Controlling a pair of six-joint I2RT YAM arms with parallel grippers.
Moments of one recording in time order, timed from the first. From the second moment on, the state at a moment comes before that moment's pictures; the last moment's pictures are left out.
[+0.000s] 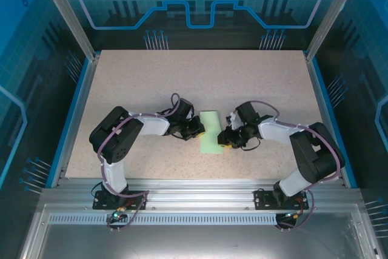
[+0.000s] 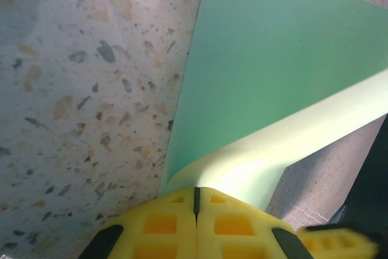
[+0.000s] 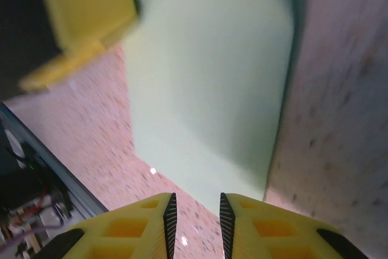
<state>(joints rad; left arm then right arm) -0.59 1.88 0.92 0.03 0.44 -1.09 0.40 1.56 0.73 -0.35 -0.63 0.56</state>
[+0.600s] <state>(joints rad) -0.59 1.88 0.92 0.03 0.44 -1.08 0.36 1.79 0.90 -0.33 -0.61 0.53</state>
